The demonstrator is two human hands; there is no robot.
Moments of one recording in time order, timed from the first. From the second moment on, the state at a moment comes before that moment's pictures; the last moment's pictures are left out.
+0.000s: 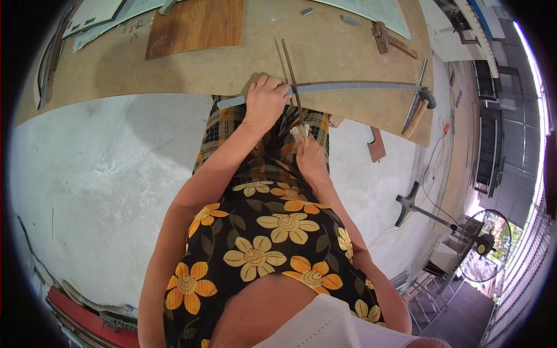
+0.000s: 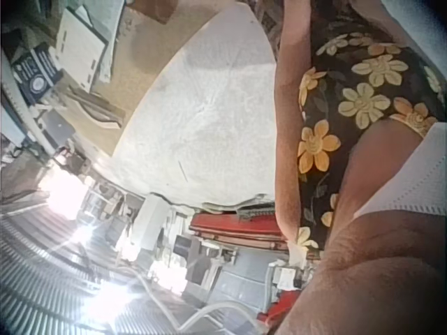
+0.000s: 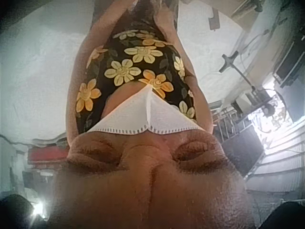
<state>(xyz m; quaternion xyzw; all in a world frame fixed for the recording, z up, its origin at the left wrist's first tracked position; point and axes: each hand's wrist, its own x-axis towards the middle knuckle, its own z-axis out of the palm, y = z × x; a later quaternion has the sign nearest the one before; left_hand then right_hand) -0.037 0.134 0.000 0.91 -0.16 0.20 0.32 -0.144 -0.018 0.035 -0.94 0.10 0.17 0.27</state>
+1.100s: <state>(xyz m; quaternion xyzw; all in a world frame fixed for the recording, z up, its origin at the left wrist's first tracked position) -0.036 0.132 0.001 0.91 -0.16 0.20 0.32 -0.136 -0.014 0.036 -0.94 0.12 0.16 0.28</state>
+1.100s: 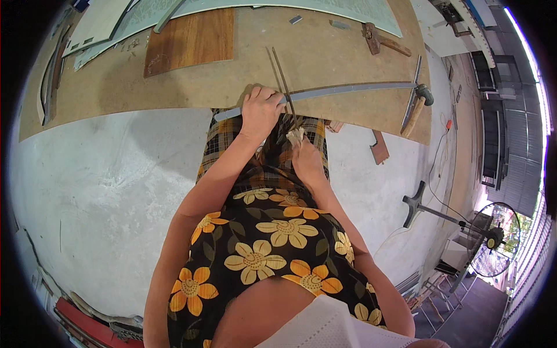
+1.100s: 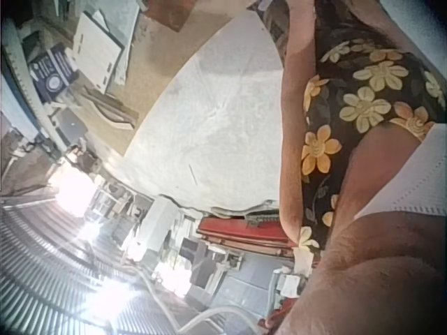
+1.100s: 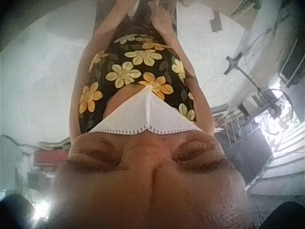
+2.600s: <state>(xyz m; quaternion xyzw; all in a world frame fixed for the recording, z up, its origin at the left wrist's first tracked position) -0.035 0.131 0.000 0.91 -0.17 0.21 0.31 -0.095 -0.005 0.026 -0.94 0.10 0.13 0.30</state>
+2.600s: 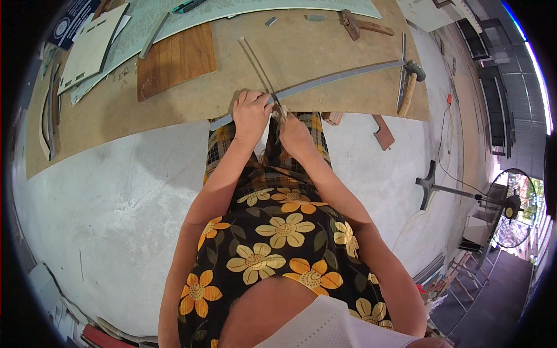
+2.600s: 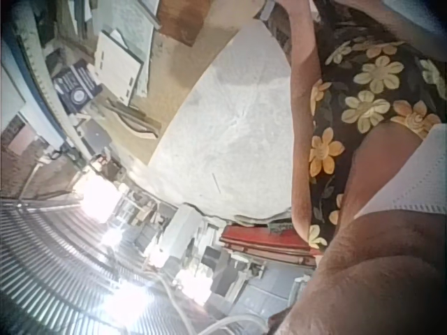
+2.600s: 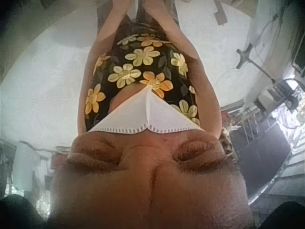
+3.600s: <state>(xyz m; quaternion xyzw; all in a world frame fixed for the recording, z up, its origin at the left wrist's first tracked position) -0.035 0.131 0.004 0.92 -0.18 0.19 0.30 -0.149 -0.023 0.033 -0.93 0.10 0.10 0.35</state>
